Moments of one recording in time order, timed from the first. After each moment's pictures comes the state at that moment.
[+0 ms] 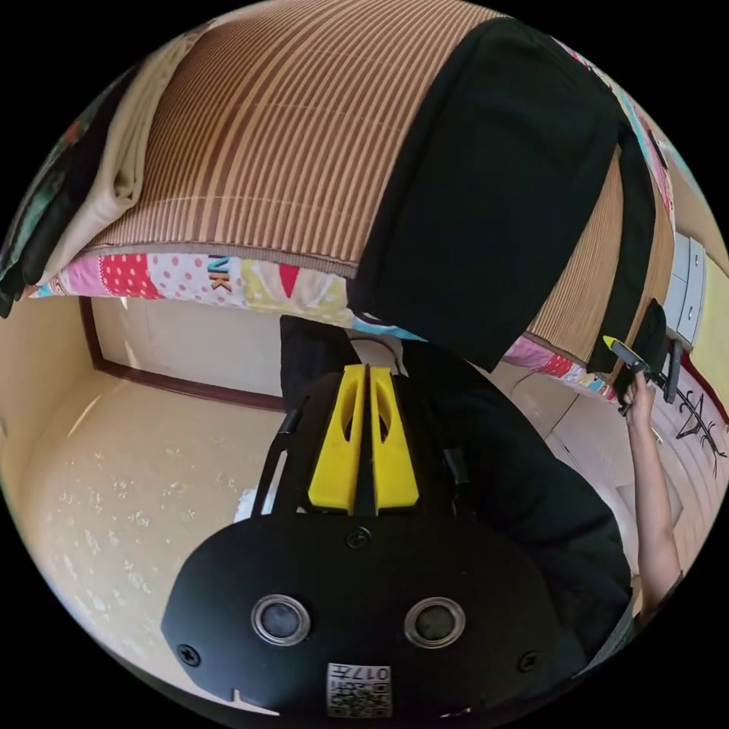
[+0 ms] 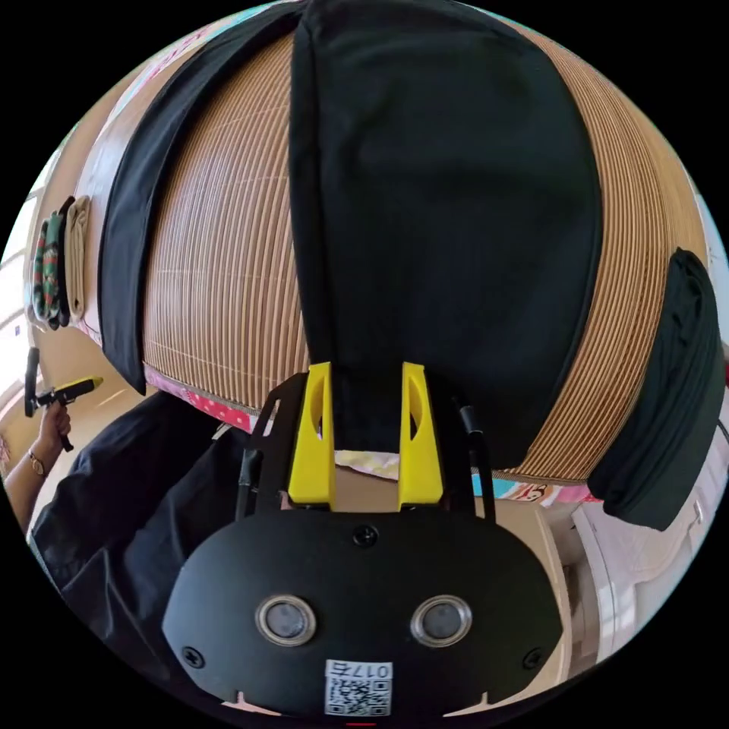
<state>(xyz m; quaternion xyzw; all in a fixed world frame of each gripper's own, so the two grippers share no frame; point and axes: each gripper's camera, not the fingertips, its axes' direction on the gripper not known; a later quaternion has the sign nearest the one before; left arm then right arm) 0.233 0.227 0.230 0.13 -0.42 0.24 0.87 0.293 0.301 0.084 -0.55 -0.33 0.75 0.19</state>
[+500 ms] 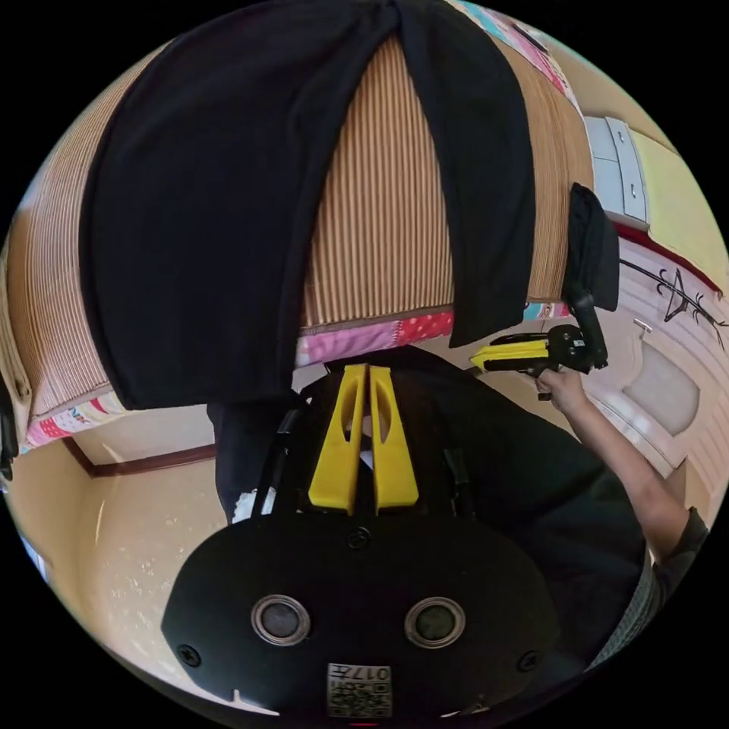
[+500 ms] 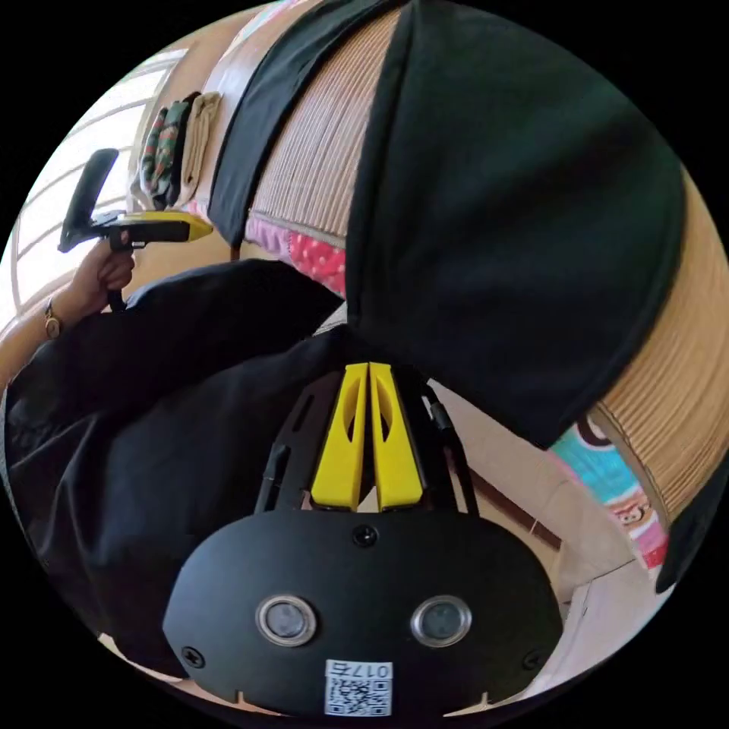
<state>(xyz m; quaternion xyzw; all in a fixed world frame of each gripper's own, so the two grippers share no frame) 0.346 0.282 0.352 0.02 -0.42 0.39 0.82 0.371 0.203 -0.002 -0.36 -0.46 0.79 0.20</state>
